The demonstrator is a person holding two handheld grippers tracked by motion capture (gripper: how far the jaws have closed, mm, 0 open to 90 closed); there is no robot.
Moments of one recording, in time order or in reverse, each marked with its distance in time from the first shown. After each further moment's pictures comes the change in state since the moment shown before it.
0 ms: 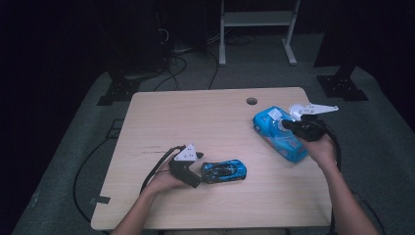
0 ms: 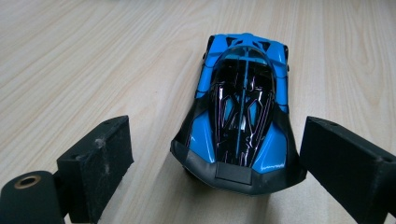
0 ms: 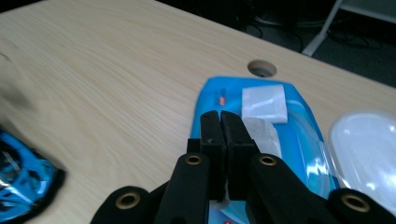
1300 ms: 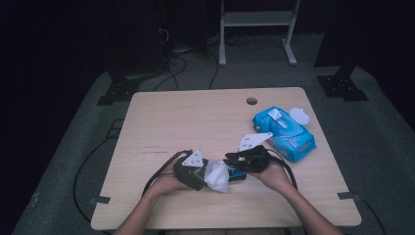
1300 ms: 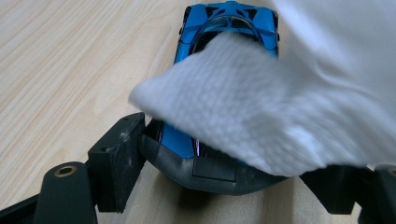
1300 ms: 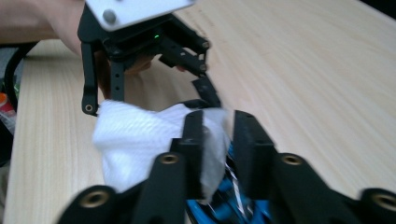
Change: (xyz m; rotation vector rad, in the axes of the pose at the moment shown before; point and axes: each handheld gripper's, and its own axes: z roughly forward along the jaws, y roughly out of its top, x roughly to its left) left arm -0.010 -0.001 0.014 0.085 -0.027 0.063; right arm 0.173 0.006 0.048 0.068 0.417 -0.287
